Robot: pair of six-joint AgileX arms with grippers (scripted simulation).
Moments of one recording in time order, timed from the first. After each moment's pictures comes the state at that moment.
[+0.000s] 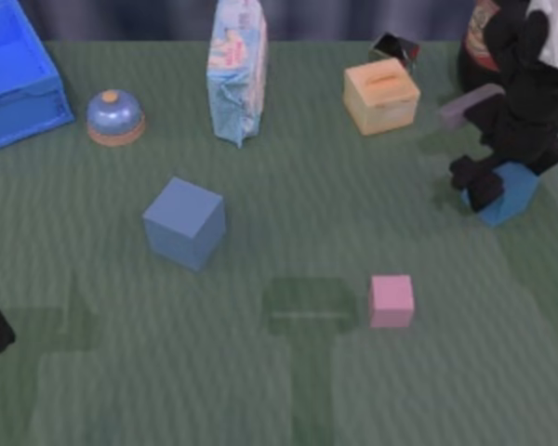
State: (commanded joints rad) left arm 0.02 0.00 0.00 0.00 0.00 0.00; right arm 0.15 2.47 1.94 -1.04 0.01 -0.40
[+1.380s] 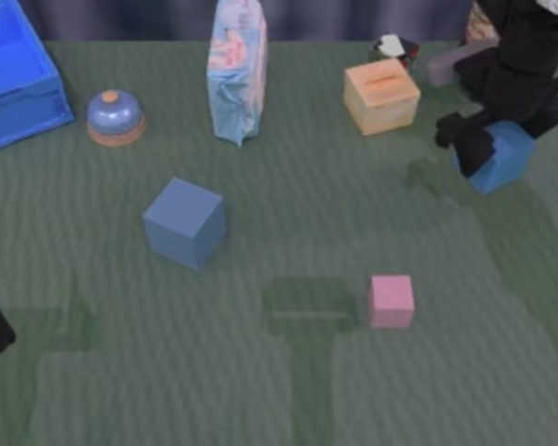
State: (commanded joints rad) left arm 0.02 0.00 0.00 0.00 0.00 0.00; right arm 0.22 2.38 2.10 -1.28 0.00 -0.29
